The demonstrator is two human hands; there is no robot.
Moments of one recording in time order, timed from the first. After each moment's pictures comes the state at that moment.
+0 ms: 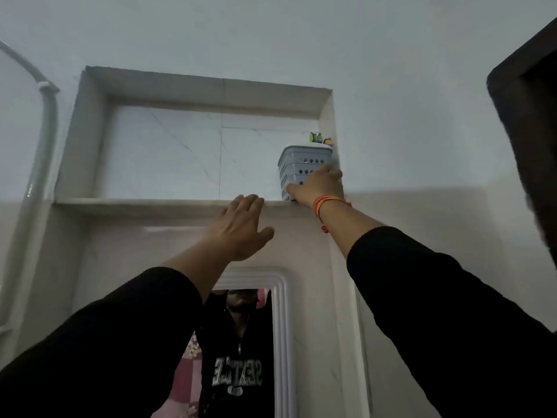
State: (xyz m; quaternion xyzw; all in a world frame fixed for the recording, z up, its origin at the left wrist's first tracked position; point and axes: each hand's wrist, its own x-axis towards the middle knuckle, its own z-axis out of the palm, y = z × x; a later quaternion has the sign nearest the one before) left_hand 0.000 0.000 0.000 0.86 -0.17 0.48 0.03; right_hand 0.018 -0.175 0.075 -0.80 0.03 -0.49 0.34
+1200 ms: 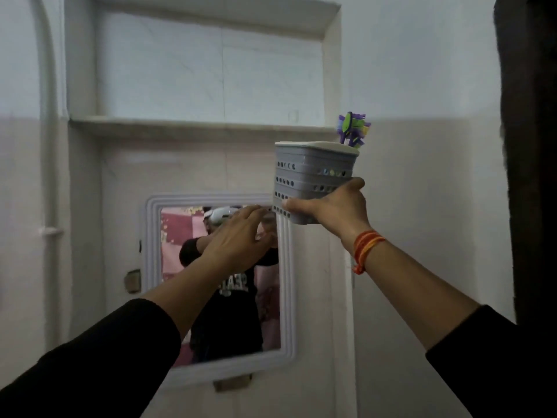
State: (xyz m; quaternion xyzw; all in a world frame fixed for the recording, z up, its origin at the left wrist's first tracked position) left_hand -0.050 0.041 -0.168 0.89 -0.25 0.35 0.17; right_hand -0.106 -0.156 -0.129 -0.75 -0.04 -0.43 0.50
